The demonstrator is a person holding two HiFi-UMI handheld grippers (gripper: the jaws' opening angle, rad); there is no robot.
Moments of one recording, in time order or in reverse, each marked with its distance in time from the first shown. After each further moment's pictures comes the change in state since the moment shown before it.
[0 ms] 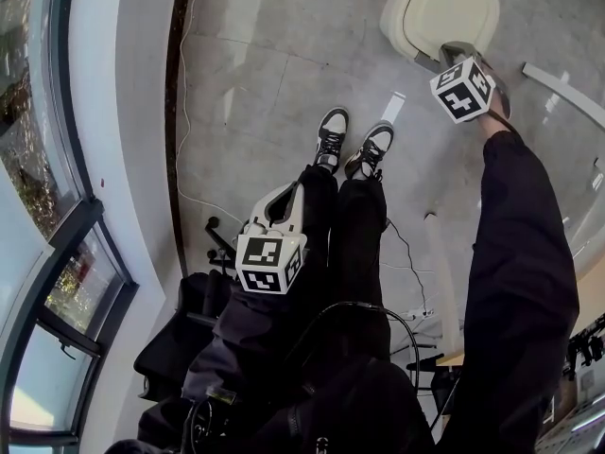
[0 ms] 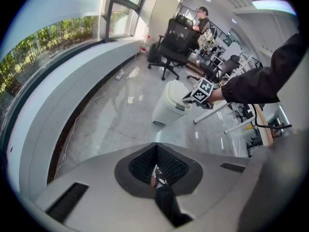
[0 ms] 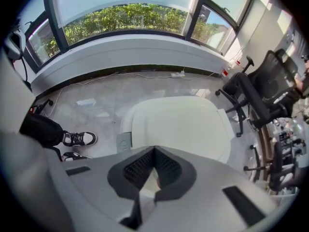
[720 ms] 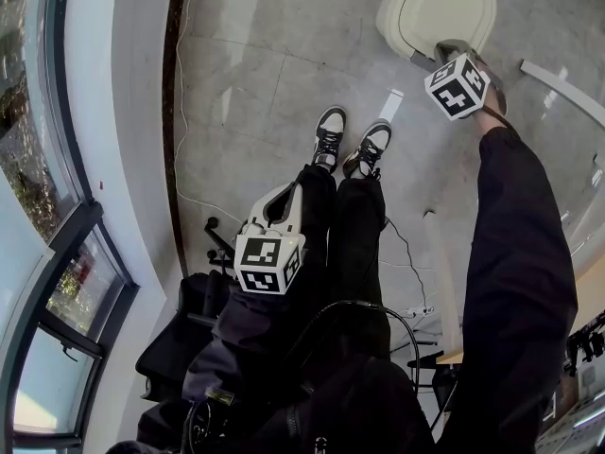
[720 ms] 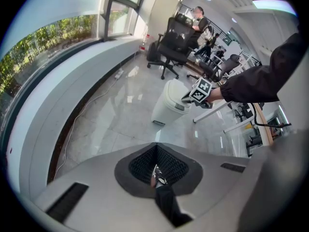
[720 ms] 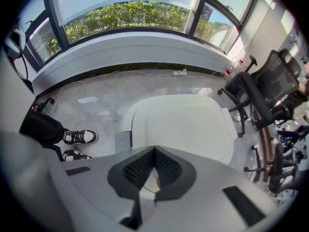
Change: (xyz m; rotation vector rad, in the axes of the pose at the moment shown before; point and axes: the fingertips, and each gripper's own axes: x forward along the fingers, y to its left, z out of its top) left arm 0.003 -0.001 0.002 0.002 0.013 -0.006; right arm 0.007 0.002 0.000 -0.017 0.021 0.018
